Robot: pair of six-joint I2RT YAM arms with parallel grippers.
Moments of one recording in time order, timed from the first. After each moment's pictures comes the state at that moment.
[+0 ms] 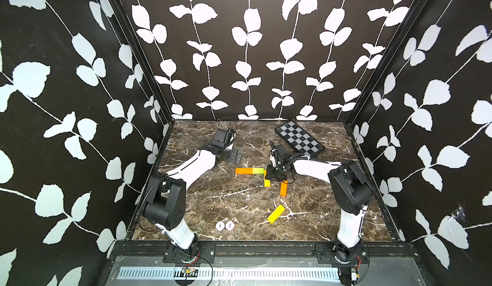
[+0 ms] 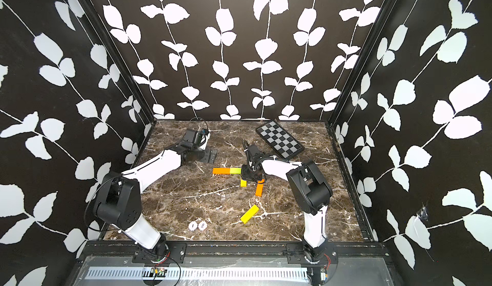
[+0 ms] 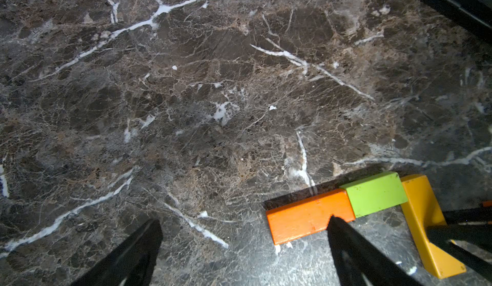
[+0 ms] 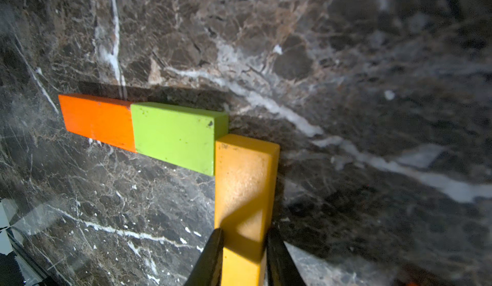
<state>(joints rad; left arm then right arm) -0.41 1.64 1.18 -0.43 -0.05 -0.06 0.62 1.92 1.20 -0.44 -0.25 0.64</state>
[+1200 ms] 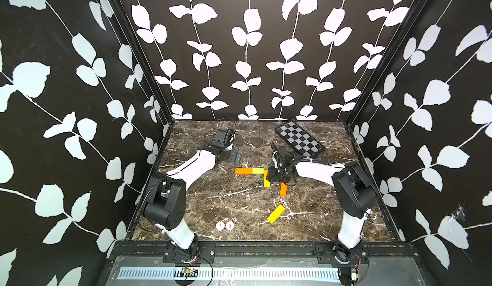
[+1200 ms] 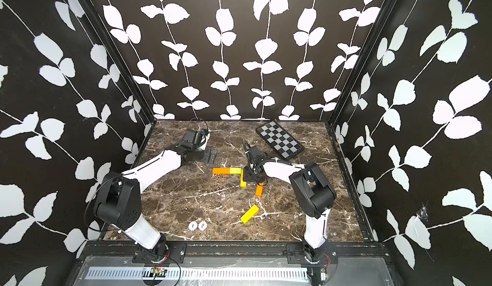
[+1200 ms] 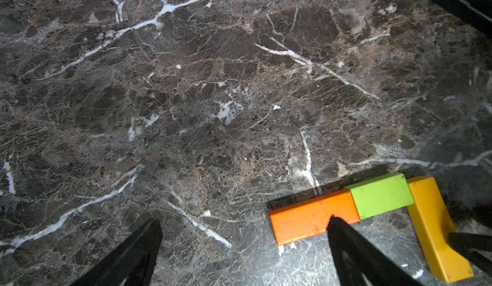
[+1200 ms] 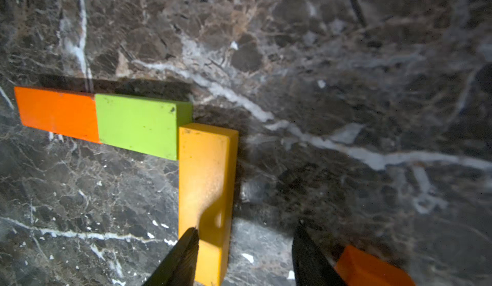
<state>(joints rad) -0.41 1.64 1.17 -0.43 -0.06 -0.05 0.62 1.86 1.16 -0.47 -0.13 0.59</state>
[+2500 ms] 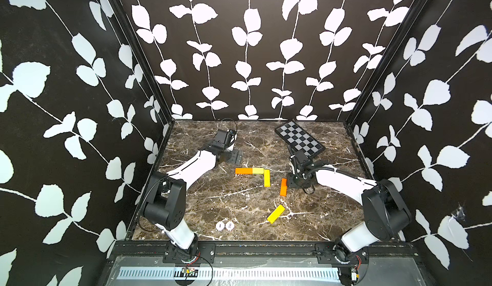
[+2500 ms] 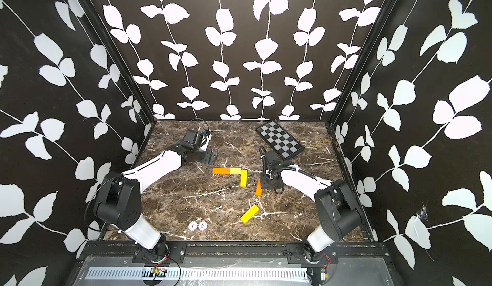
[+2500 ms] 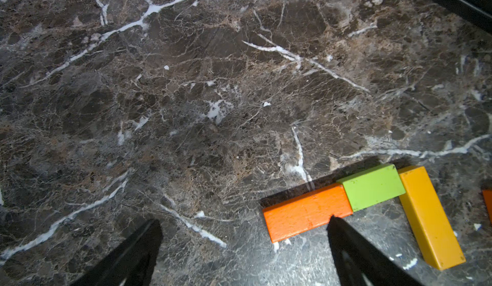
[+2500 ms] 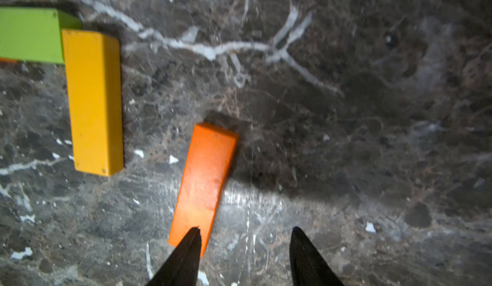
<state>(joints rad) -0.42 1.64 1.17 -0.43 -0.03 -0.02 0.55 1.51 0.89 -0.62 -0.01 0.47</state>
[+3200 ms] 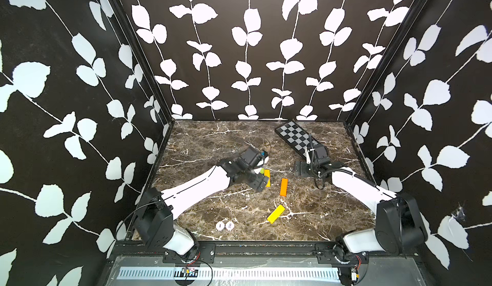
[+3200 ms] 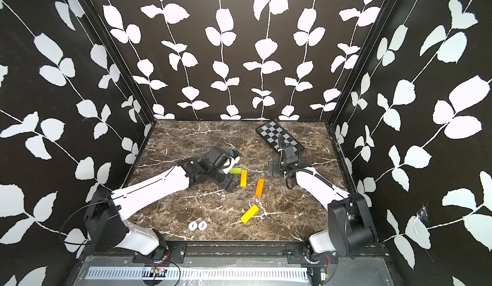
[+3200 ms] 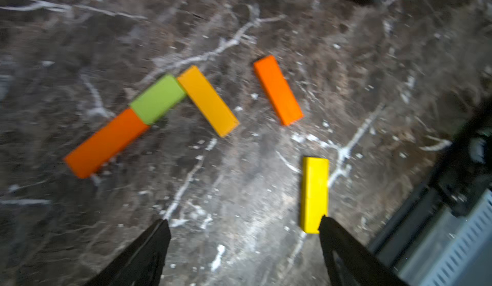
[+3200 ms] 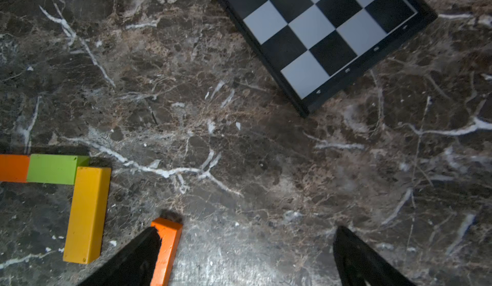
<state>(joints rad) -0.95 1.45 1.13 -0.69 0.06 -0.22 0.32 1.43 0.89 -0.39 0.07 0.27</state>
